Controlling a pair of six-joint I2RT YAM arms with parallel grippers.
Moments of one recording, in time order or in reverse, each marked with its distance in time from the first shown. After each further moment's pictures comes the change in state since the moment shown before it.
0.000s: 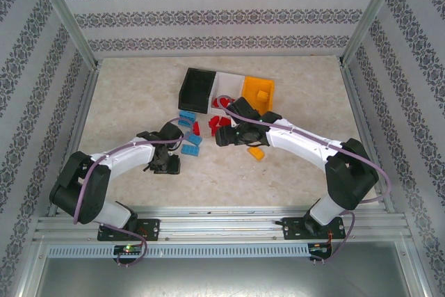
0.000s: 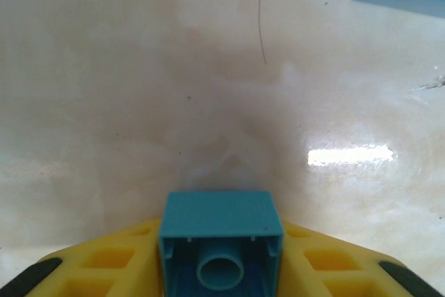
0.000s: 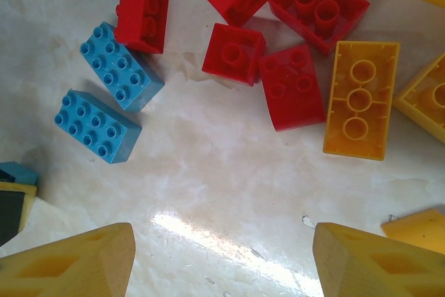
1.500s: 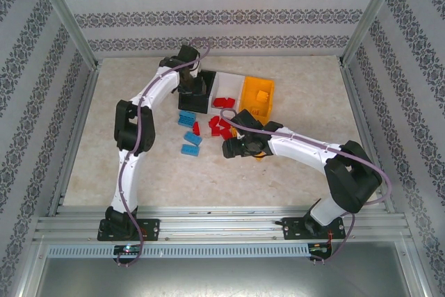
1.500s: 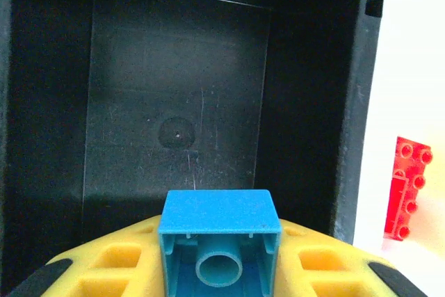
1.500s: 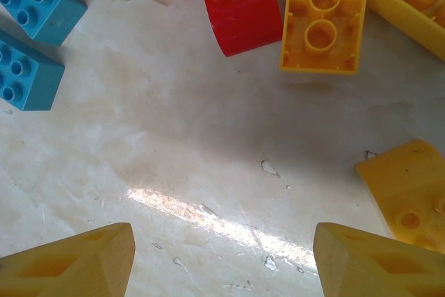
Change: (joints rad) left arm 0.169 0.883 1.416 -0.217 0.123 0.190; right arm 0.006 -0.031 -0.153 0.019 0.018 0.016
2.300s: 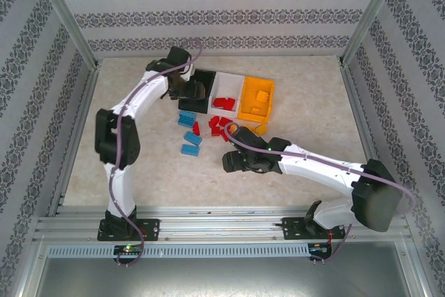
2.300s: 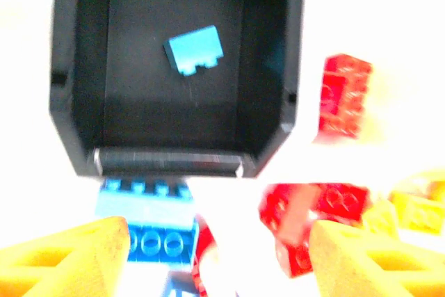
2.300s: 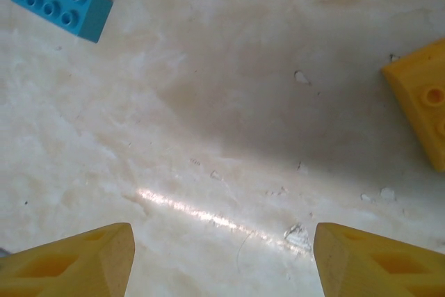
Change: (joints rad) left arm -0.001 -0.370 -0.362 0.042 0.040 -0.002; right arm 0.187 -0.223 -0.111 -0.063 0.102 0.168
